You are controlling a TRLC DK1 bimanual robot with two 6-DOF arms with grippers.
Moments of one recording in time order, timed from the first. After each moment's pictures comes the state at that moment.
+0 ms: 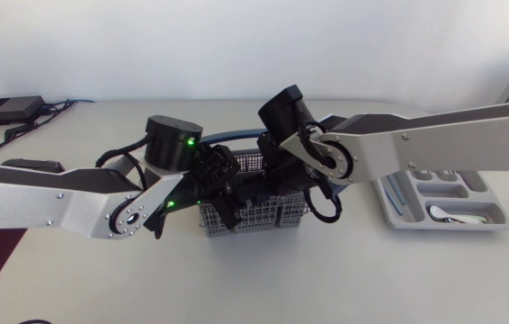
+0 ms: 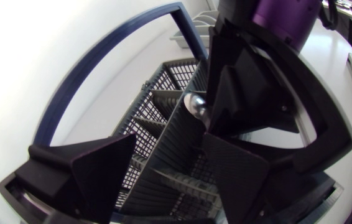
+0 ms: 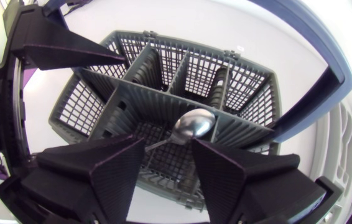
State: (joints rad) left arm -0.65 1.64 0.79 0.26 0.01 0.52; right arm 0.69 1.75 1.11 -0.29 0.08 0.19
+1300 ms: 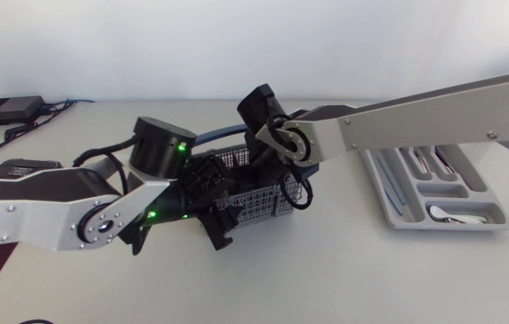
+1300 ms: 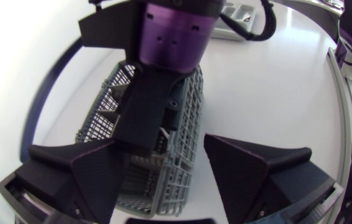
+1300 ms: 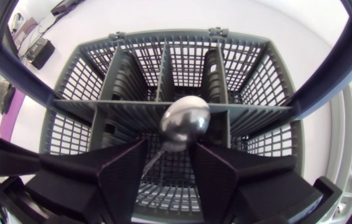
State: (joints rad) left arm -0.68 1.48 0.76 0.03 0.03 0.49; right arm 0.68 1.95 1.31 -0.35 0.06 0.31
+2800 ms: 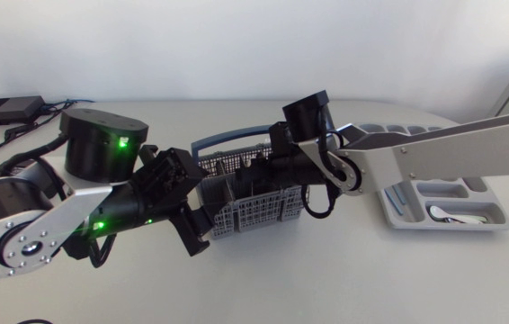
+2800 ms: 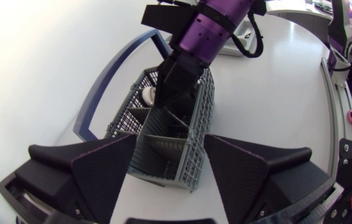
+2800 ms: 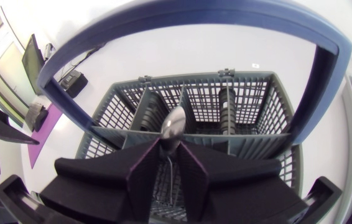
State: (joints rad) left arm -0.65 1.25 0.67 -0.02 0.04 0.49; right arm 0.61 1.77 1.01 0.09 -0.13 0.32
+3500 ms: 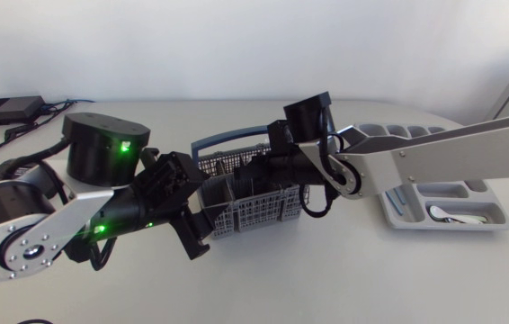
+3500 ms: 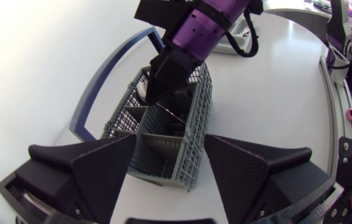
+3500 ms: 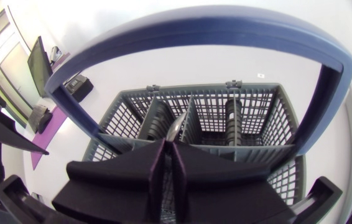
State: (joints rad) left arm -0.66 1.25 0.66 -0.02 0.04 0.49; right arm 0.61 1.78 0.99 0.16 -0.14 0.31
